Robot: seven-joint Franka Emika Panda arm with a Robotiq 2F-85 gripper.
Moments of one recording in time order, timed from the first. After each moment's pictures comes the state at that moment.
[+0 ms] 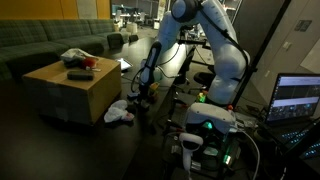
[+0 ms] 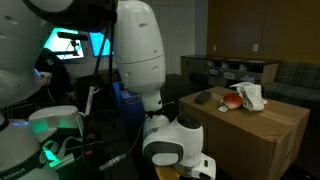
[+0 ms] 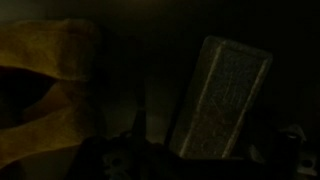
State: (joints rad) arm -0.43 0.78 0.11 -2.25 -0.06 3.02 -0.31
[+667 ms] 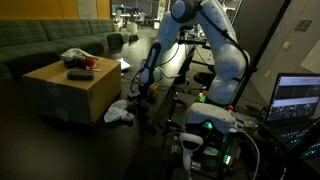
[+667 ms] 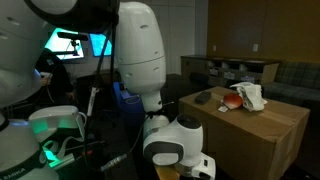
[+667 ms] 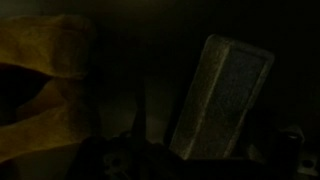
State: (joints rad) arm -0.43 0.79 0.11 -2.24 -0.06 3.02 -0.31
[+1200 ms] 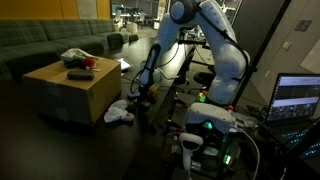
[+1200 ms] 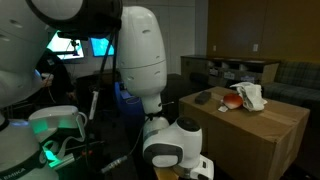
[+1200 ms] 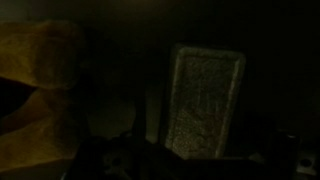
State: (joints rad) arm -0.43 0.81 0.11 -2.23 -0.06 3.02 -0.31
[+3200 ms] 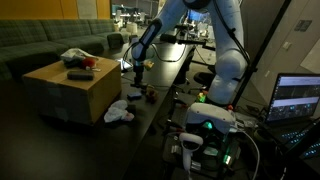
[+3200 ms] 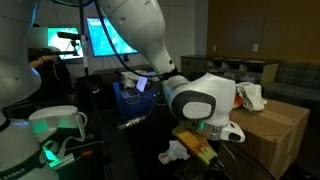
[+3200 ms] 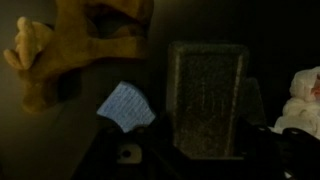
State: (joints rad) arm -0.38 0.54 0.07 -2.11 -0.06 2.54 -0.44
